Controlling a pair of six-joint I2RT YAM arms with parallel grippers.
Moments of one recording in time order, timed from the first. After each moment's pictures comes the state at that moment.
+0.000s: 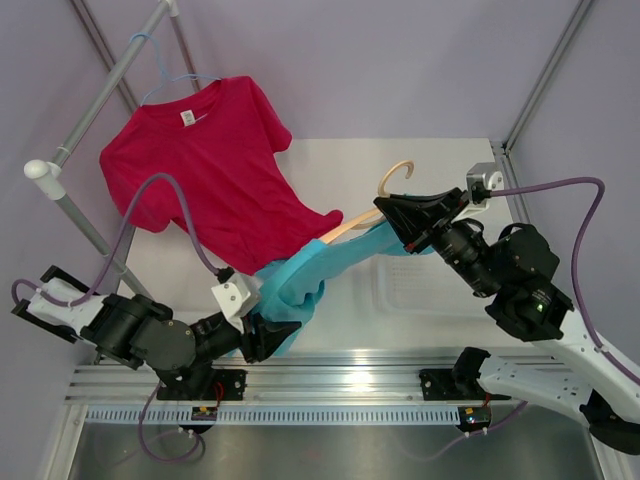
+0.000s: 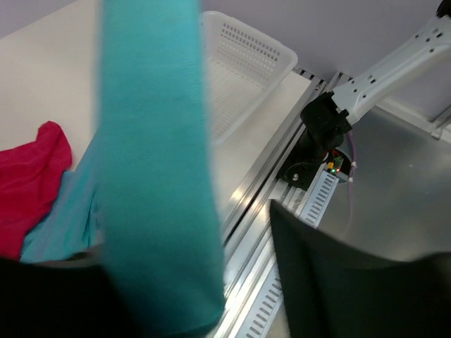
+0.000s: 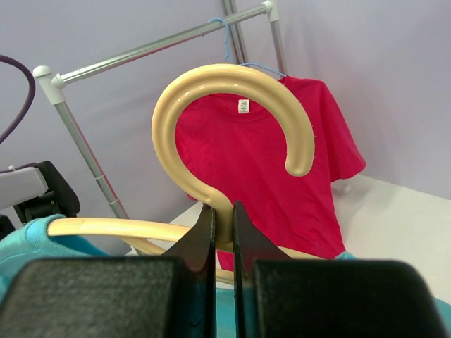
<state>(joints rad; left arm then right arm) -1.99 0.78 1.19 -0.72 -0.92 -0.38 0.94 0.80 1.13 -0.02 0.16 0.24</state>
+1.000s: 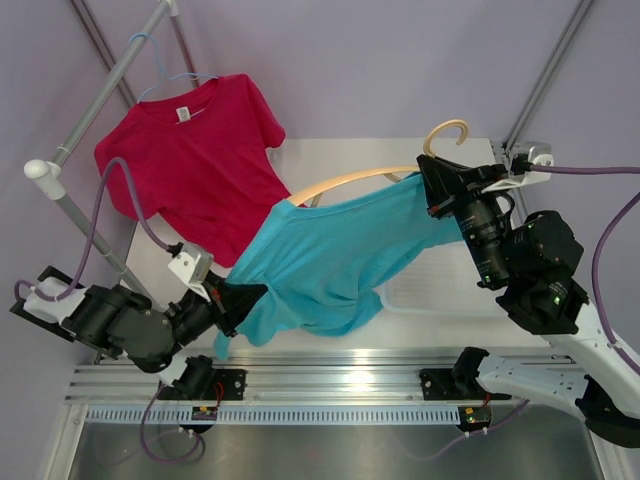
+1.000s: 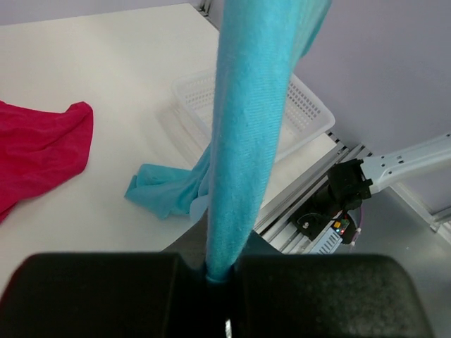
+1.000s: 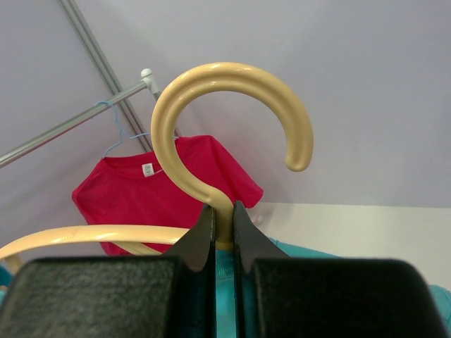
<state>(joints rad) -1.99 0.65 1.19 -0.85 -1.16 -0.63 0.94 0.86 1.31 -0.07 0.57 0.16</state>
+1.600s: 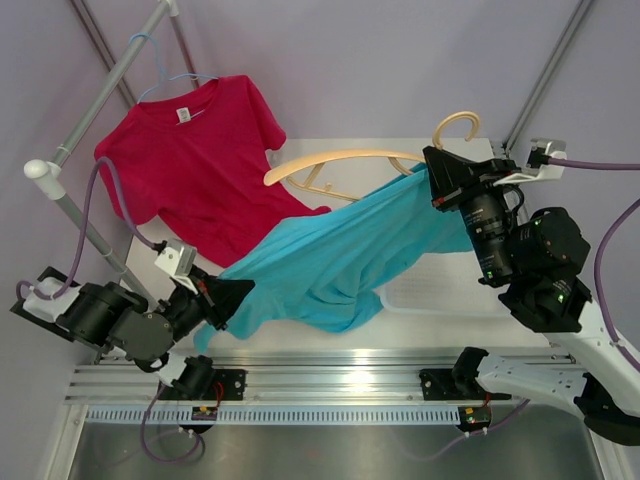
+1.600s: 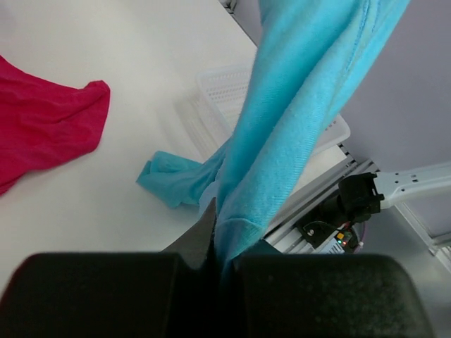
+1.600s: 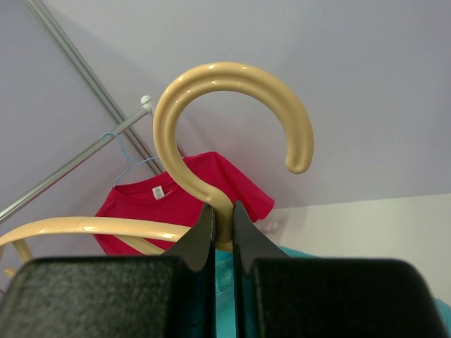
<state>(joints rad) -1.99 0.61 1.18 -1.04 -1.23 -0.87 0.95 0.87 1.35 -0.07 0.65 0.27</state>
